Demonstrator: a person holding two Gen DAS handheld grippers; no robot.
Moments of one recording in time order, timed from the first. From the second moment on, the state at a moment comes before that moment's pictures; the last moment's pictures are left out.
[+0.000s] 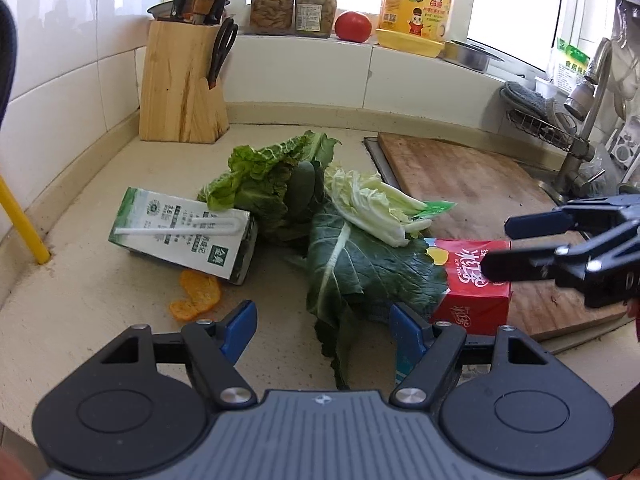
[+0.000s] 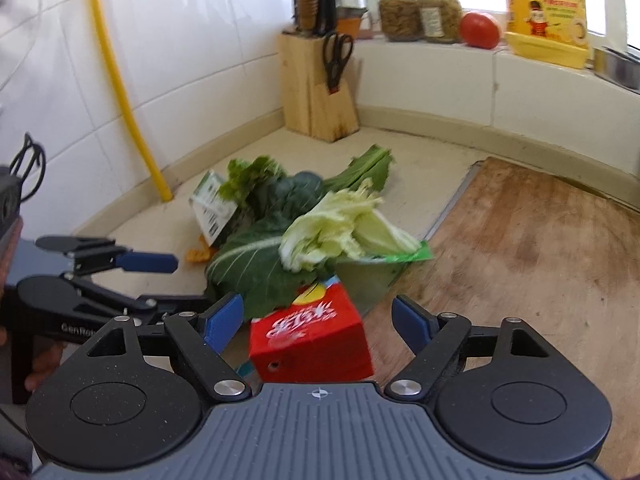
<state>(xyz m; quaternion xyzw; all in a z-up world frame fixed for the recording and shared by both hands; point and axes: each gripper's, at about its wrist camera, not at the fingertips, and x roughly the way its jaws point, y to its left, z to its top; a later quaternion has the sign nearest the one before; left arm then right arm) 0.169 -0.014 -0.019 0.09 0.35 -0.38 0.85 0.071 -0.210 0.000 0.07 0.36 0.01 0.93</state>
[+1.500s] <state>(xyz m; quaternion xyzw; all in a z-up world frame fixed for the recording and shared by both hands) 0.305 0.006 -0.034 -0.12 0.42 -0.20 0.88 0.118 -0.223 -0.029 0.06 0.41 0.11 0.90</state>
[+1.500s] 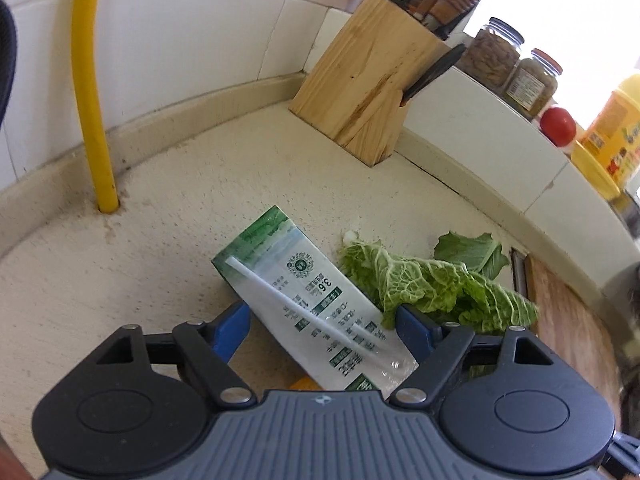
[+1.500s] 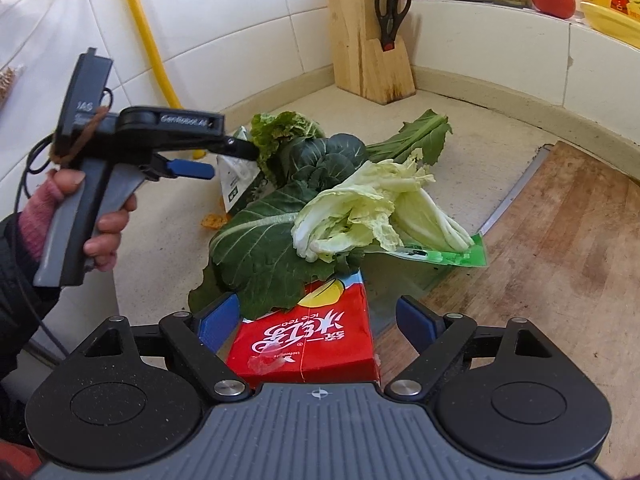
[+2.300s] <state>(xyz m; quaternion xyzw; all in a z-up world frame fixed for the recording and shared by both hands) 0.343 -0.014 -0.052 -0.09 0.45 -0.11 0.88 0.139 -0.207 -0.051 0.07 0.45 0.17 0.87</state>
